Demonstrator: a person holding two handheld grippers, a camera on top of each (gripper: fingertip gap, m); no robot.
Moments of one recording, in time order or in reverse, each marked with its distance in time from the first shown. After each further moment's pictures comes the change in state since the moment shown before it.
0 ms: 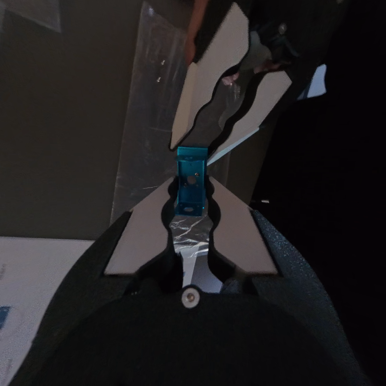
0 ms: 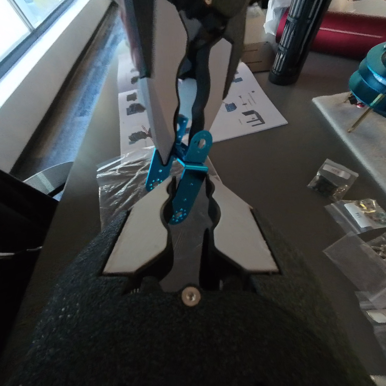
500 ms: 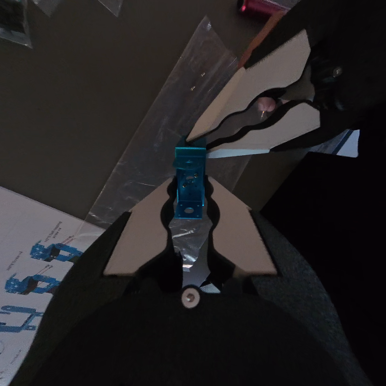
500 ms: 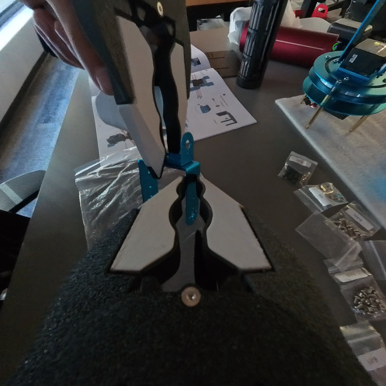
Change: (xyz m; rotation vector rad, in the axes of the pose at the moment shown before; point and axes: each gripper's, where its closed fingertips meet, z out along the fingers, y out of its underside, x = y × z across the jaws) left arm 0.000 -0.009 0.011 0.060 -0.228 -0.283; right arm 0.014 0.000 -0.013 0.028 0.147 -0.005
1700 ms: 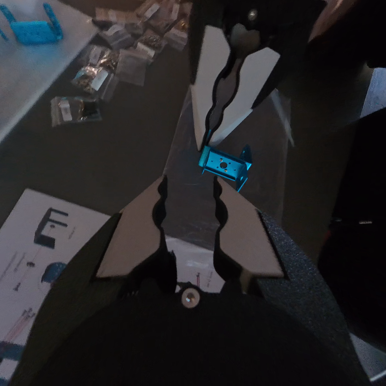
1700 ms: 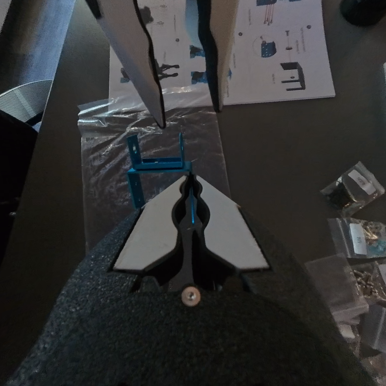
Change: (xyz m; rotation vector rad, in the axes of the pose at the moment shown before) left arm -0.039 0.019 -0.021 0.364 -0.105 0.471; right arm -0.014 0.028 0.032 -0.377 -0.262 -0.184
